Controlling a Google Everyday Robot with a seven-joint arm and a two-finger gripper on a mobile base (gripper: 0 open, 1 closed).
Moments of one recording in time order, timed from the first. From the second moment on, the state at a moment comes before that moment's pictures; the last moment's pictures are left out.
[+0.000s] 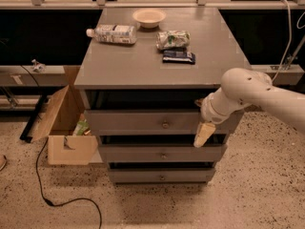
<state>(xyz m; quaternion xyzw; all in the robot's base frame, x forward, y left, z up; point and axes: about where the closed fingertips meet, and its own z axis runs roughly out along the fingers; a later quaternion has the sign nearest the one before) 0.624 -0.169 0.643 -0.66 0.72 0.03 0.22</state>
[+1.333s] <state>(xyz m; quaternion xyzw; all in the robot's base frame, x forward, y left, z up) 0.619 -0.176 0.647 -0.66 0.72 0.03 0.21</state>
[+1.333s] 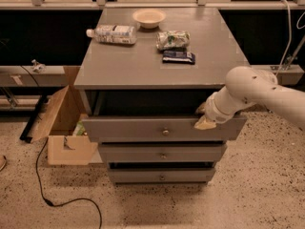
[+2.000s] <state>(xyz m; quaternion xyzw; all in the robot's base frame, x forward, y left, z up) 0.619 -0.176 0.649 -0.66 0.72 0.03 0.21</state>
